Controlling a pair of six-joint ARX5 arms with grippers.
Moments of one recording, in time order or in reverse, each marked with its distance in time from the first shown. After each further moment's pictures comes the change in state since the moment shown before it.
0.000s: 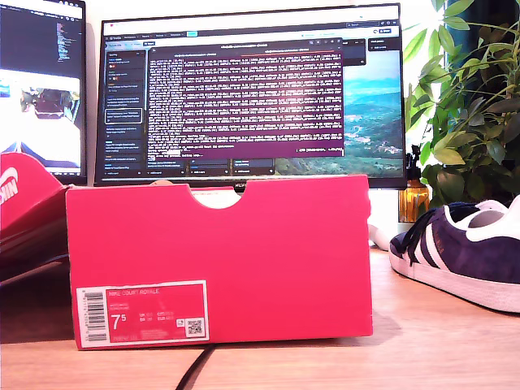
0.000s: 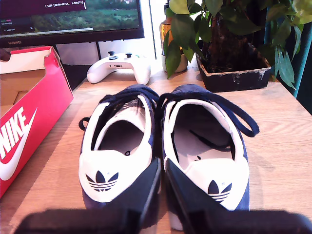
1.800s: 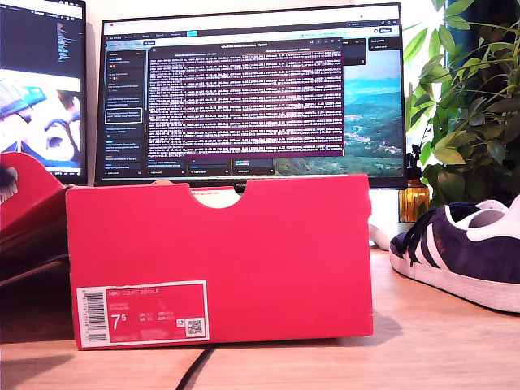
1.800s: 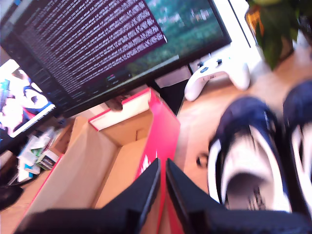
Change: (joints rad) left arm -0.593 0.441 0.145 0.047 -0.043 -0.203; right arm 0.021 0.643 0.402 0.184 -0.314 0.389
